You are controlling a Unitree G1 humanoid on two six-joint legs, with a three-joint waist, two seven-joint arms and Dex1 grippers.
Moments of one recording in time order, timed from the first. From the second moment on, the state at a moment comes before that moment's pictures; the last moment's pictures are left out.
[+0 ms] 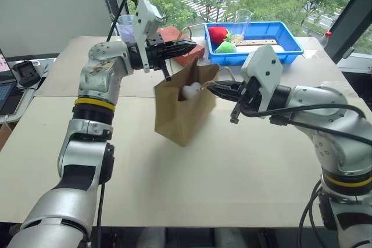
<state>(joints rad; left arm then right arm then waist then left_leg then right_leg) -1.22 0.40 -0.02 0.69 -0.34 0.19 -1.16 -0.73 -0.63 0.03 -0.59 0.49 0.96 0.65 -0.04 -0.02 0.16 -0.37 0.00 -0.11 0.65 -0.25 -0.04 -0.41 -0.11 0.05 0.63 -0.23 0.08</state>
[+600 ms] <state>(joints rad) -1.09 0.50 -0.08 0.55 -0.30 0.32 -1.41 -0.73 -0.52 0.17 -0.42 0.45 0.97 0.57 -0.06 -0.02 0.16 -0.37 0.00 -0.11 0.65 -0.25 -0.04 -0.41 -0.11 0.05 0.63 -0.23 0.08</state>
